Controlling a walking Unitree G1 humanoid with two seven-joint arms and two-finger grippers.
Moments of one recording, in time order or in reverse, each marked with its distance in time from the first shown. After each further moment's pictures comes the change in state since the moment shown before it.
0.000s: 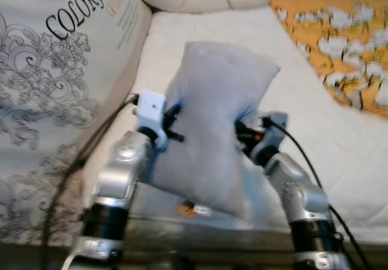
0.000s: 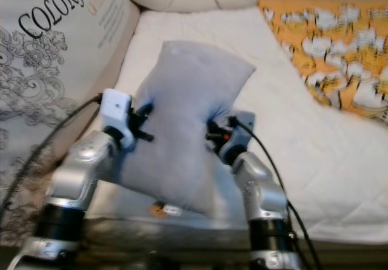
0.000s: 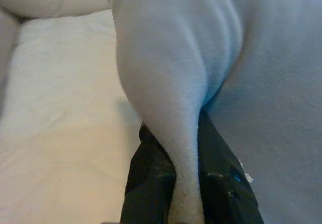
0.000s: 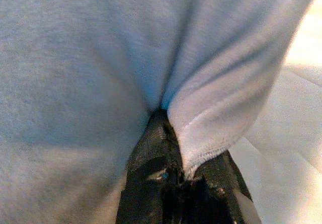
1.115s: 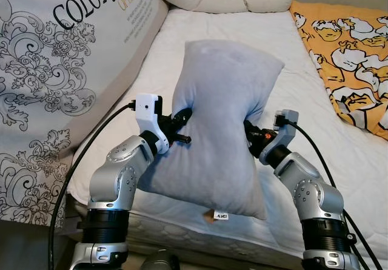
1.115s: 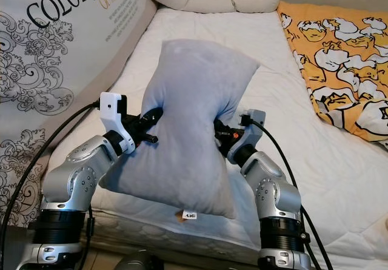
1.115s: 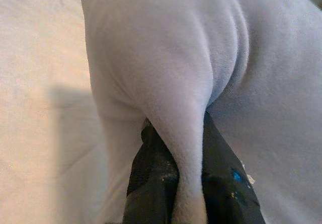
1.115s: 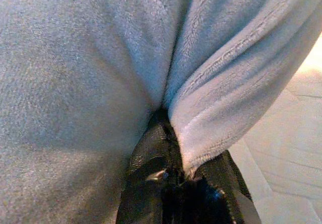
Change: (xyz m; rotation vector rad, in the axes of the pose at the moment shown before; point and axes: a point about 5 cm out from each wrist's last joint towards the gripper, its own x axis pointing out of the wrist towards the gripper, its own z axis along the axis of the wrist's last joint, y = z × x) left arm -0.011 0.001 0.002 -0.333 -0.016 -0.154; right arm -0.005 0.006 0.012 0.107 -0.025 0.199
